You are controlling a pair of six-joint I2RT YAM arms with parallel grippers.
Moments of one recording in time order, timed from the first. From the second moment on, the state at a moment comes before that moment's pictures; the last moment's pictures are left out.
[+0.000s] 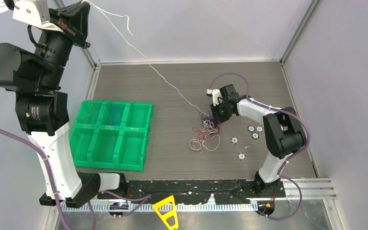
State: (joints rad) left arm -0.08 1.30 2.25 -0.44 0.30 -0.02; right arm 0.38 1.74 1.05 -0.38 -0.29 -0.11
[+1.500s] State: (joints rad) left arm -0.03 1.29 2.06 -0.39 0.53 -0.17; right arm 0.60 1.83 1.44 -0.48 -0.53 -0.33
